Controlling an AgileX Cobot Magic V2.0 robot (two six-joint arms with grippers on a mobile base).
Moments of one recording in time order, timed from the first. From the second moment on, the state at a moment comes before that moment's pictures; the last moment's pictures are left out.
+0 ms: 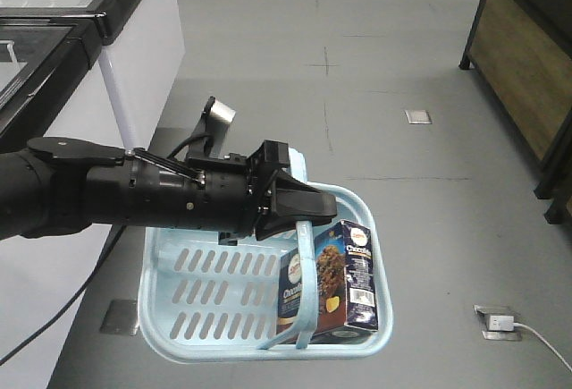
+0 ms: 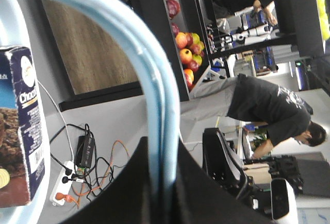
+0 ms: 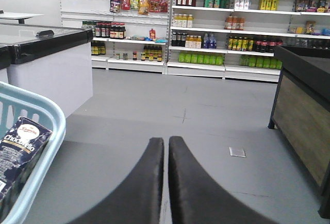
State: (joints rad) left arm -0.45 1.65 -1.04 -1.65 0.91 0.70; right arm 0.08 -0.01 0.03 0.02 0.07 -0.06
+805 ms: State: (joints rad) left arm -0.51 1.64 -1.01 -1.66 0.90 0.68; right arm 0.08 -0.01 0.03 0.02 0.07 -0.06
